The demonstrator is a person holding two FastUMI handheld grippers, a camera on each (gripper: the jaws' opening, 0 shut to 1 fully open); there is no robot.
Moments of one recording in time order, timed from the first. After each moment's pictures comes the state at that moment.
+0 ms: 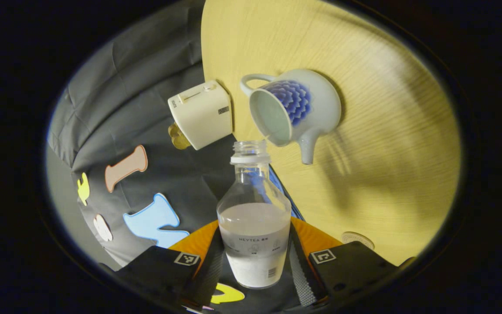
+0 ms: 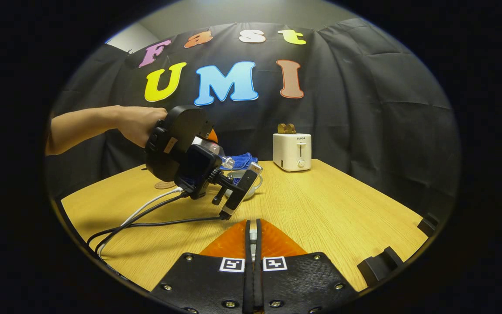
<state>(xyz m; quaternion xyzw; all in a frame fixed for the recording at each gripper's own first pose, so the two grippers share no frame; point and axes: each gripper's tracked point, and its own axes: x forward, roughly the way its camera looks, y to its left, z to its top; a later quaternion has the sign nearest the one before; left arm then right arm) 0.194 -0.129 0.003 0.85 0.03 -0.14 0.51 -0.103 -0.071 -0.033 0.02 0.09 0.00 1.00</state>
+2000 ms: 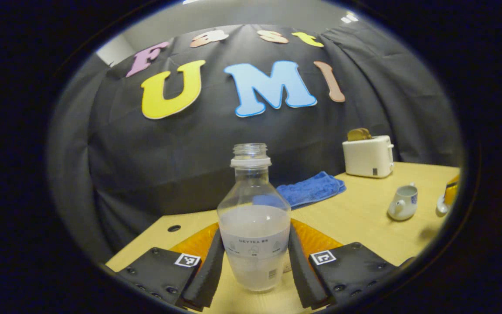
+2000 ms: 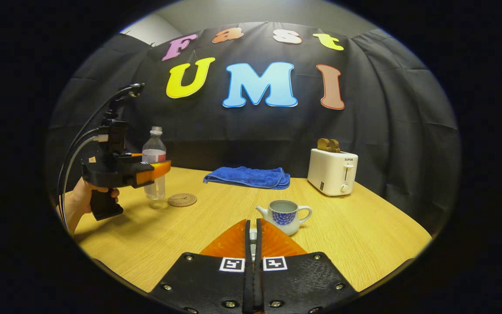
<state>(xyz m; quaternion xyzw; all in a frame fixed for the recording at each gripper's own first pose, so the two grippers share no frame) 0.152 0.121 0.022 0.05 0.03 -0.04 1.00 0.000 0.008 -0.002 -0.03 0.07 0.07 1.00</state>
